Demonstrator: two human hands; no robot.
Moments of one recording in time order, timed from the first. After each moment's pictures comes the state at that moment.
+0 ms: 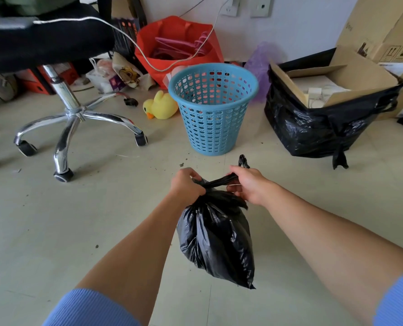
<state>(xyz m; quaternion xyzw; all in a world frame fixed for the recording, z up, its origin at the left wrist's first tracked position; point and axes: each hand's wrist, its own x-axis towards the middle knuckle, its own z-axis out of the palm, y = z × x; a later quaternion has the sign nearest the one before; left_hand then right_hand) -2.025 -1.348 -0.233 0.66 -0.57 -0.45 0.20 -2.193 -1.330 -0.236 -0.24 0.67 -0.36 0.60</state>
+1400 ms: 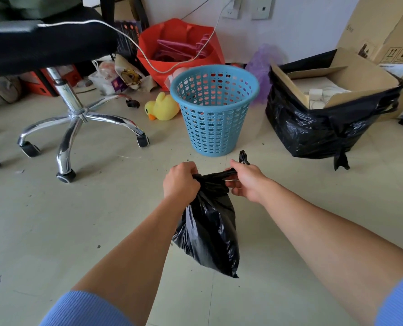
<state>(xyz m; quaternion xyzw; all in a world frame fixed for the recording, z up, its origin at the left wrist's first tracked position) -2.019 -1.347 -0.224 0.65 -0.70 -0.22 0.21 -2.187 -1.331 -0.226 -0.24 0.66 -0.40 0.59</state>
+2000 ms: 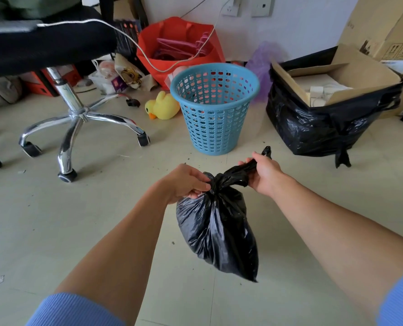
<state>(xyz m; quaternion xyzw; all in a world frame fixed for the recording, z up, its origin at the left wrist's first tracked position) -2.004 -1.355 -0.205 0.55 -0.56 -0.61 0.13 -2.209 -1.337 -0.221 -0.04 0.59 -0.56 0.58</state>
